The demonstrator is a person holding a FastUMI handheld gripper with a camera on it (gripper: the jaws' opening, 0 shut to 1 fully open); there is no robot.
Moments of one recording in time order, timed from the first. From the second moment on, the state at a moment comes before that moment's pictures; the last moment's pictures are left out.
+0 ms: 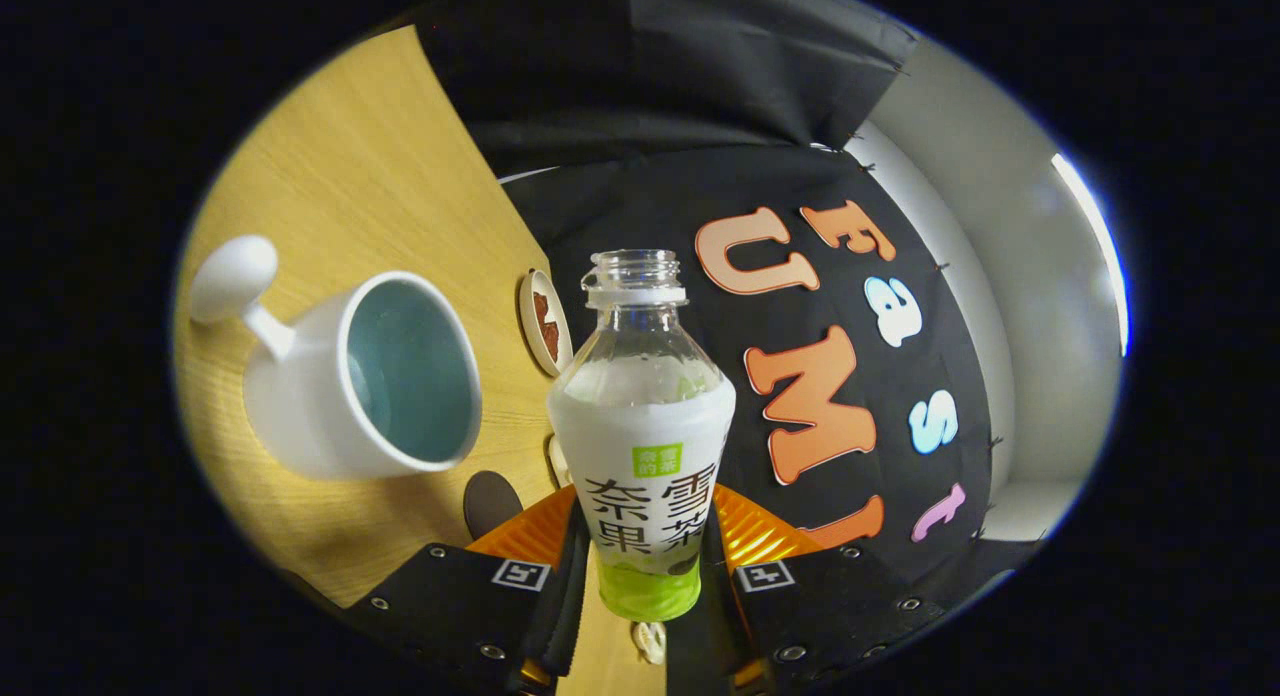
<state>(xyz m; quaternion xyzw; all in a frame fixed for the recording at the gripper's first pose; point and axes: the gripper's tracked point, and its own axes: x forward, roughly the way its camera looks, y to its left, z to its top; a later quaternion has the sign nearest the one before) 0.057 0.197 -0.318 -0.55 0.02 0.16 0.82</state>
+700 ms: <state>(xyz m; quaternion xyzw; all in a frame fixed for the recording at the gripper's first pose) 0.118 0.177 -0.313 -0.19 0.10 0.12 0.97</state>
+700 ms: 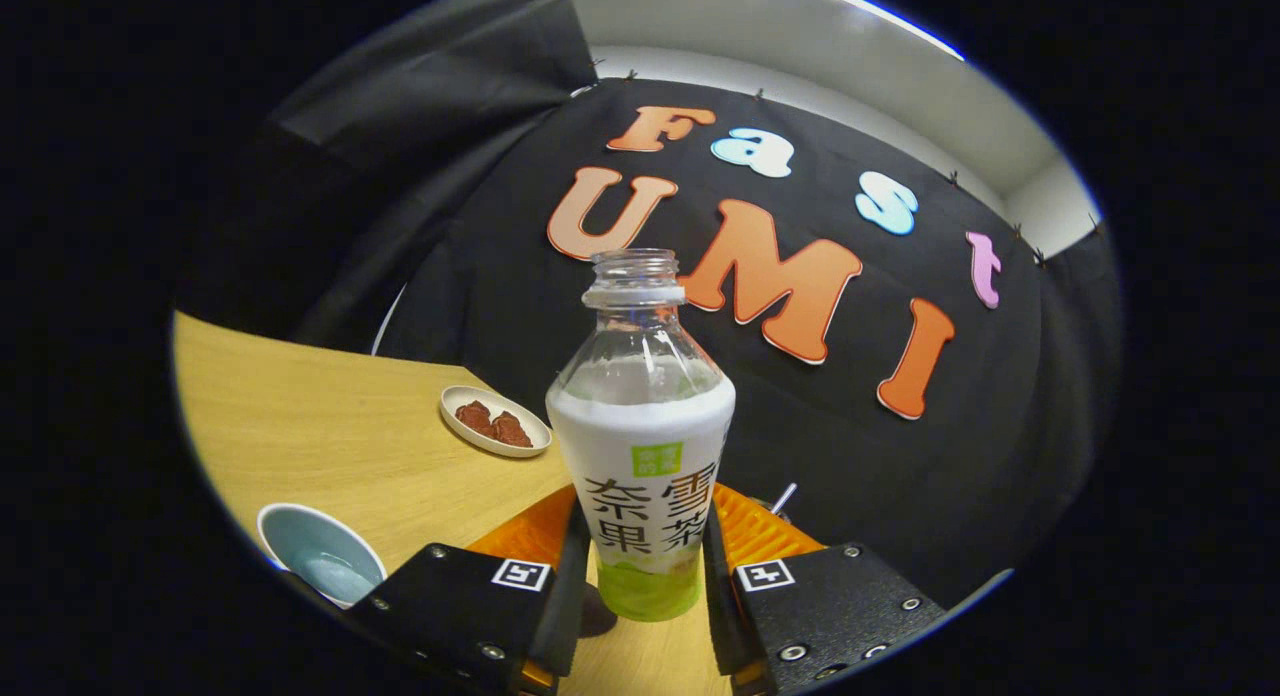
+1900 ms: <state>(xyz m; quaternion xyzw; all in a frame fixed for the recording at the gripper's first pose) 0.138 0.170 -0.400 0.00 0.24 0.11 0.96</state>
